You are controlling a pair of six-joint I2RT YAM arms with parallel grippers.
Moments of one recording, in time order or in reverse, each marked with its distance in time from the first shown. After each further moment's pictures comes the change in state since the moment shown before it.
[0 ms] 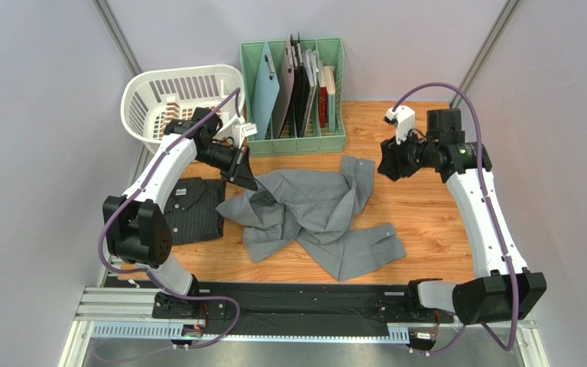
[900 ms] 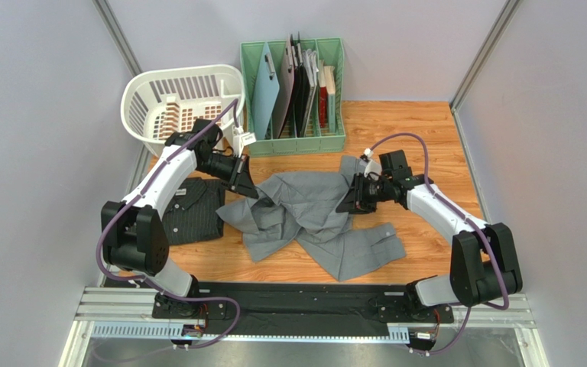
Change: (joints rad) left arm 0.004 -0.060 -0.166 0.137 0.017 -0.095; right arm 0.178 0.119 -0.580 0.532 -0.259 0.930
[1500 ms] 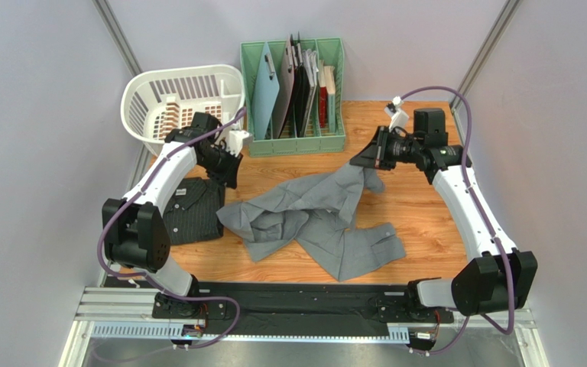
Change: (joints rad) left arm 0.006 0.006 0.004 0.070 -0.531 0.143; right arm -0.136 -0.077 0.388 -0.182 -0.066 -0.099
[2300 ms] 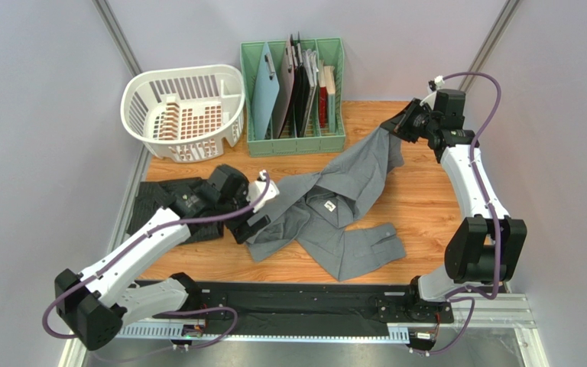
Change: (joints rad) left arm -0.438 -0.492 -0.306 0.091 -0.242 -0.021; right arm -0.184 0.198 0.146 0.234 0.291 0.206
